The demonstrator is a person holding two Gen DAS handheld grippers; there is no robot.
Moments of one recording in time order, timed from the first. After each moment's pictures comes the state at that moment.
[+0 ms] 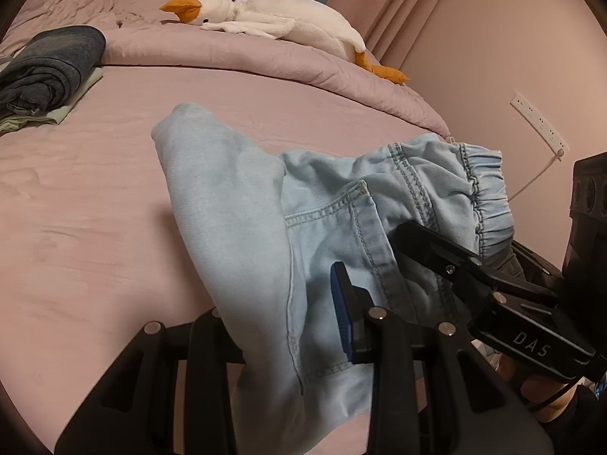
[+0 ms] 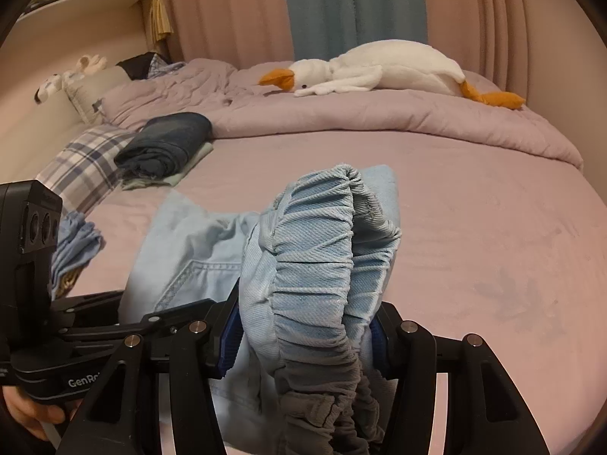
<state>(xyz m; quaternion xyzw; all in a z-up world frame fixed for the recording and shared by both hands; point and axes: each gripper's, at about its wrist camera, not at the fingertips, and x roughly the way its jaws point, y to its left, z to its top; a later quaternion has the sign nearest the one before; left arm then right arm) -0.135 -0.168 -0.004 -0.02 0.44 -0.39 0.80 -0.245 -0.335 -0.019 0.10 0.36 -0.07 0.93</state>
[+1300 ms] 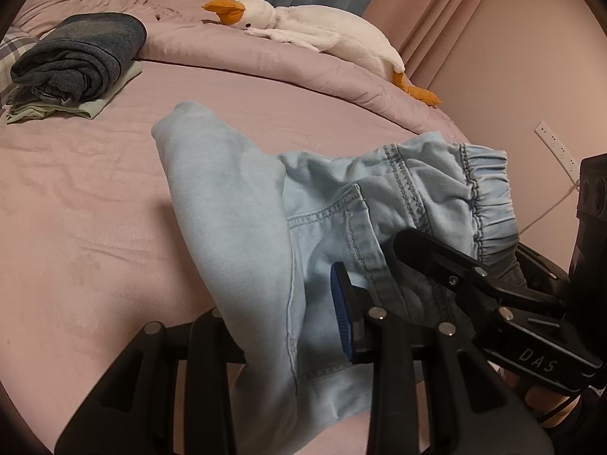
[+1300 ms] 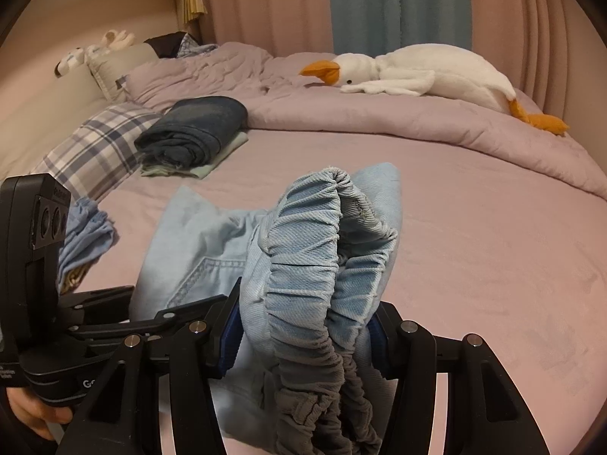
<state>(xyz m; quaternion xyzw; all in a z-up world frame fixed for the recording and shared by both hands) -0.079 -0.135 -0.014 -0.04 0.45 -0.36 0.82 -0.191 -0.300 -0.024 0.07 0.37 -0.02 0.93</state>
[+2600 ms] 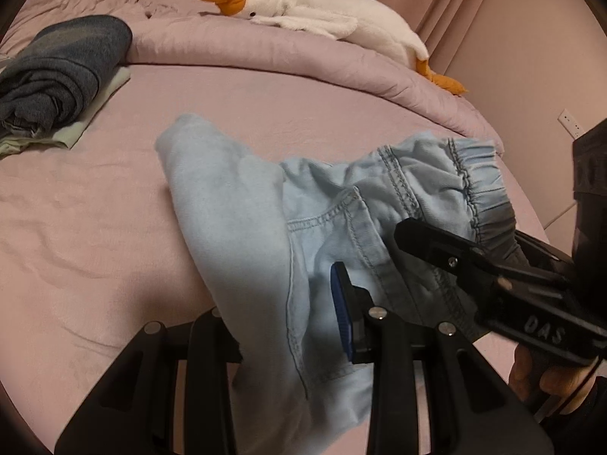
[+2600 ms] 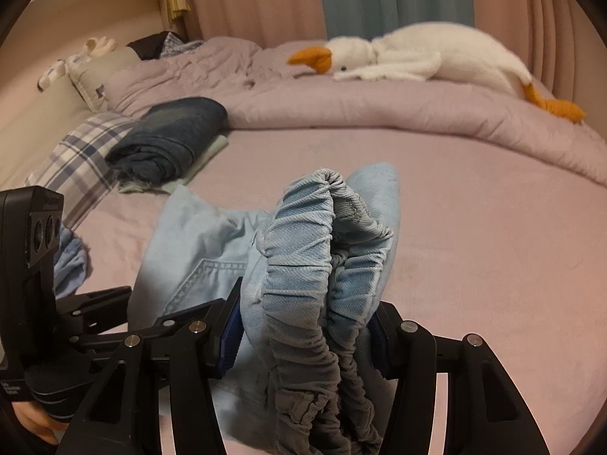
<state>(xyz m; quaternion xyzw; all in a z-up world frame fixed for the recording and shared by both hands) 0.002 -0.166 -0.042 0.00 0.46 -0.34 0.82 -0.117 -0.334 -0.053 0.12 0.40 -0.01 0.91</state>
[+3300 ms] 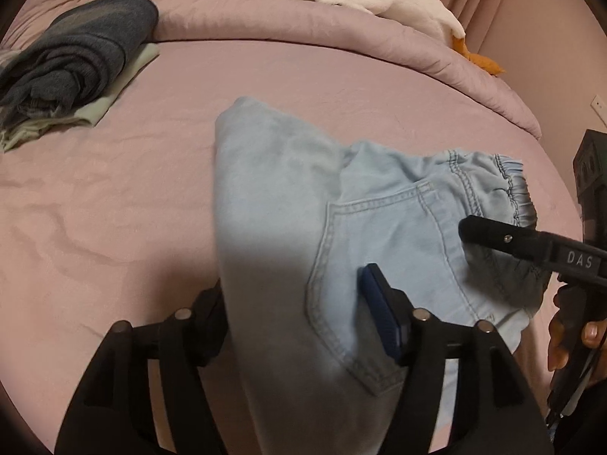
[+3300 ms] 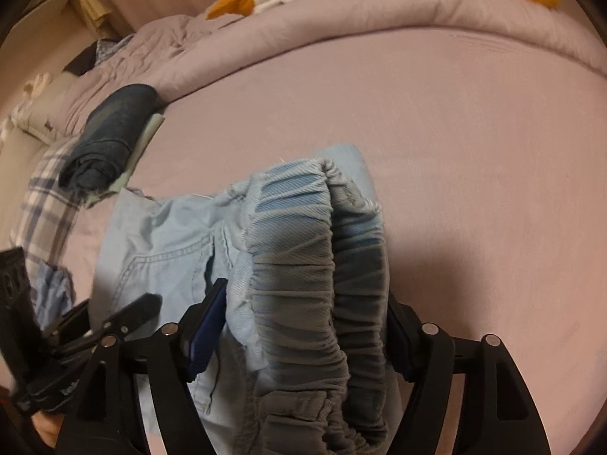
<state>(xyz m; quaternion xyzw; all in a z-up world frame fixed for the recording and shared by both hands) 0.014 -0.154 -0.072 0.04 0.49 -0.29 0.83 -0.113 -0.388 -0.108 0.25 0.48 -0.03 0.84</state>
